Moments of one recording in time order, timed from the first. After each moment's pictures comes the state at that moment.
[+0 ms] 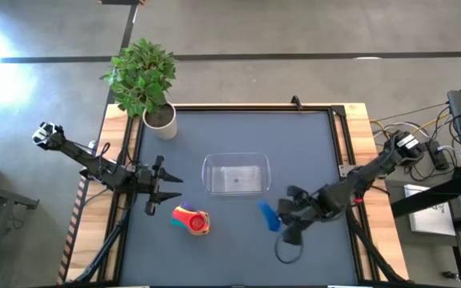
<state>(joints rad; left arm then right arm) -0.51 0.58 0.30 0.24 -0.44 -0.07 0.56 1.46 0.99 -0.63 0.18 0.71</state>
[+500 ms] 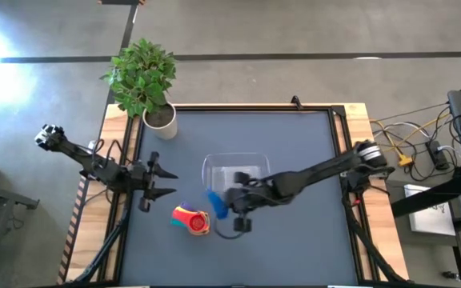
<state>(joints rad) -0.51 0.45 0.30 0.16 -0.44 -0.06 0.28 1.82 1.45 -0.42 0.17 0.23</state>
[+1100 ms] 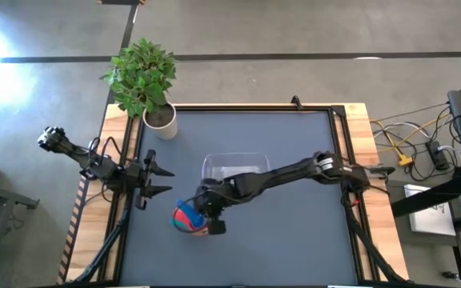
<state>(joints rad) -0.51 0.36 0.30 0.08 -0.44 -0.06 0.19 2.25 1.98 -0.54 -0.09 0.03</state>
